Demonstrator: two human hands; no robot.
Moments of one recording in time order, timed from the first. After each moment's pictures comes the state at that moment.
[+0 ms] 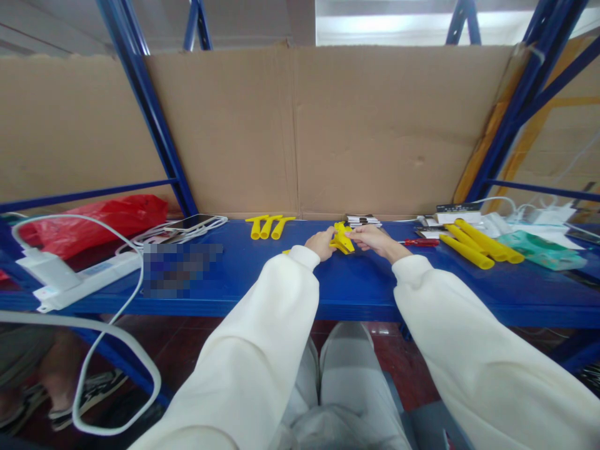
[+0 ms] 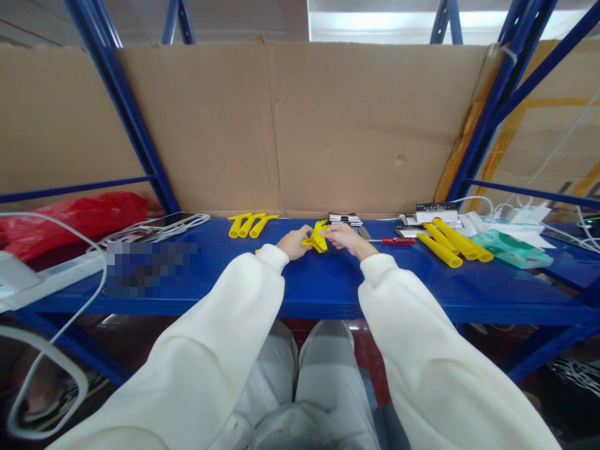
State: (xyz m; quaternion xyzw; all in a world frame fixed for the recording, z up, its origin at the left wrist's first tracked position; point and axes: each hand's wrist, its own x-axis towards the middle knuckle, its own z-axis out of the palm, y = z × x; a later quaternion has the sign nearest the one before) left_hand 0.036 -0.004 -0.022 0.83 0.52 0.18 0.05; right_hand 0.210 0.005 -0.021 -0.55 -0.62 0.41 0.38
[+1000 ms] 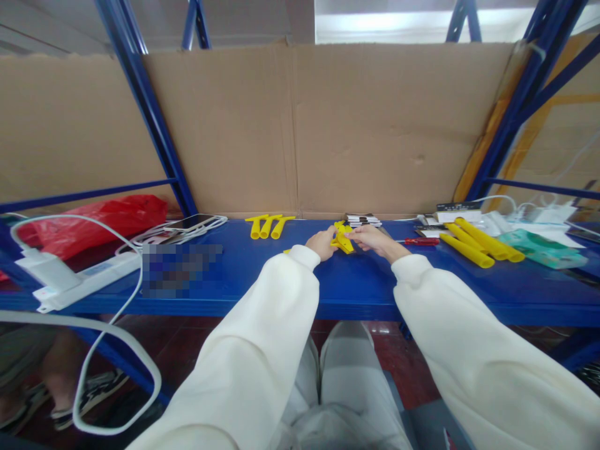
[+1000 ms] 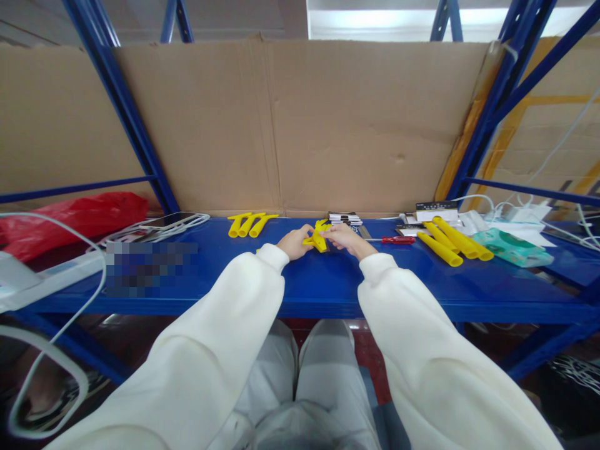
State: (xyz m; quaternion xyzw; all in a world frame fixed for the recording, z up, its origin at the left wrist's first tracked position) left_hand 0.036 0.001 -0.027 0.84 0.50 0.19 0.05; right_hand 0.206 0.002 -0.020 -0.58 -0.62 0.37 0.37
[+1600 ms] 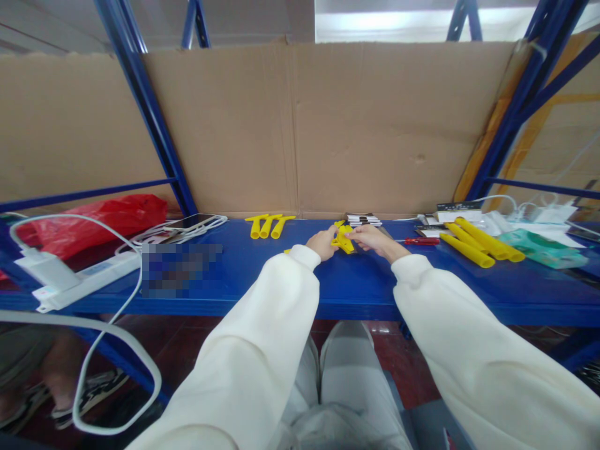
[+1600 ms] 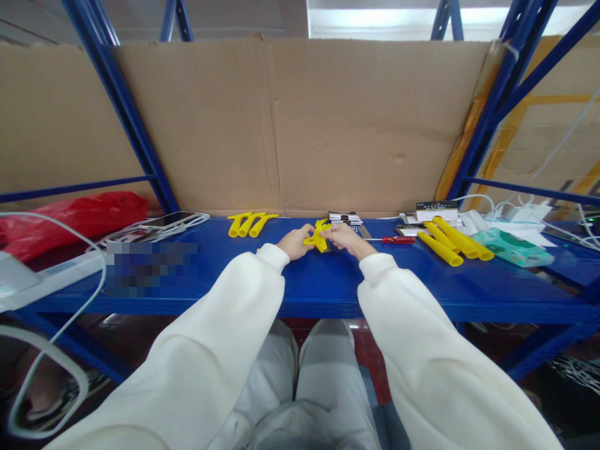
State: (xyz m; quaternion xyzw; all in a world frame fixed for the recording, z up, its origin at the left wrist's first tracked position) left_hand 0.037 0.000 -0.027 0.84 0.50 0.19 0.06; right_hand 0.206 0.002 -0.021 -0.58 -0.62 0.38 0.38
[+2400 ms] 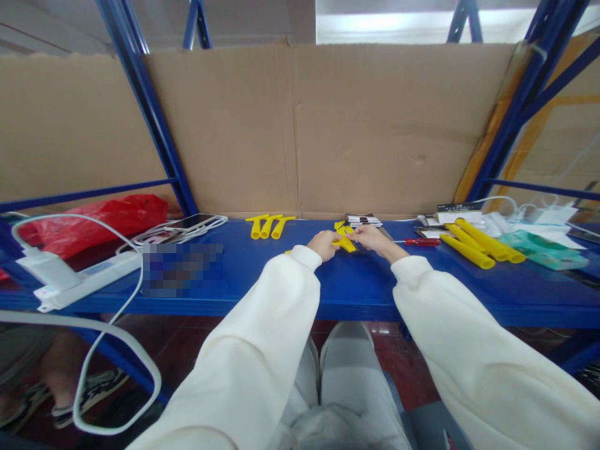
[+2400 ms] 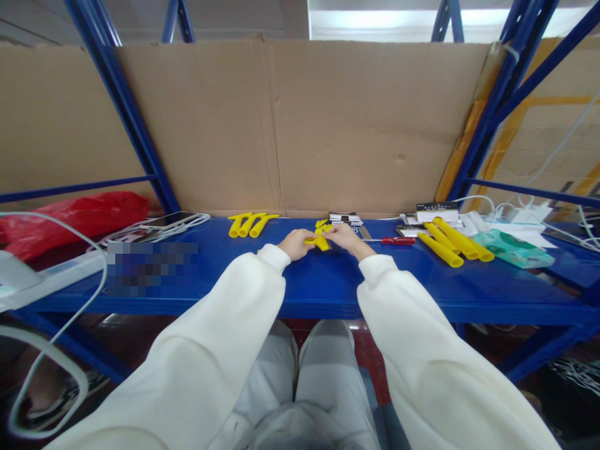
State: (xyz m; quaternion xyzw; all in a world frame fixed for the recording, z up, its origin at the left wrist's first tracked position) left_hand 0.039 0.007 -0.029 0.85 0.47 0.22 0.05; right_hand 0.208 0.010 -0.025 -0.60 -0.64 0.27 0.39
